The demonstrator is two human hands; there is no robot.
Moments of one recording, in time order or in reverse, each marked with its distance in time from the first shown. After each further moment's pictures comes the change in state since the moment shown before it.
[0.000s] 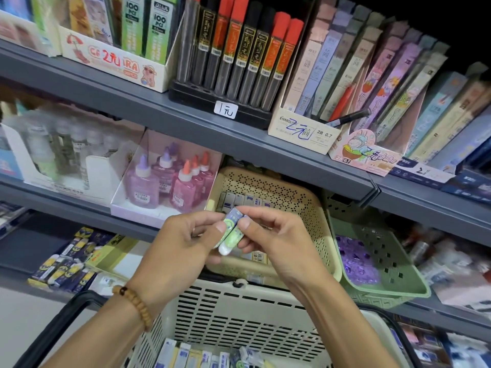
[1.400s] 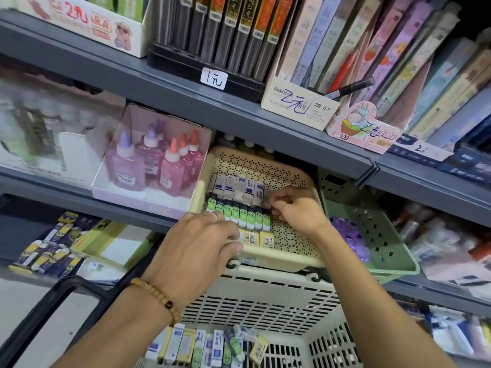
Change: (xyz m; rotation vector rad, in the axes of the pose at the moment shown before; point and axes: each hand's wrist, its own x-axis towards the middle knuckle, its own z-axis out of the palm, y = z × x) left_hand 0.007 -0.033 0.015 1.081 -0.083 0.525; right_hand 0.063 0.059 -0.088 -0.652 0.232 0.201
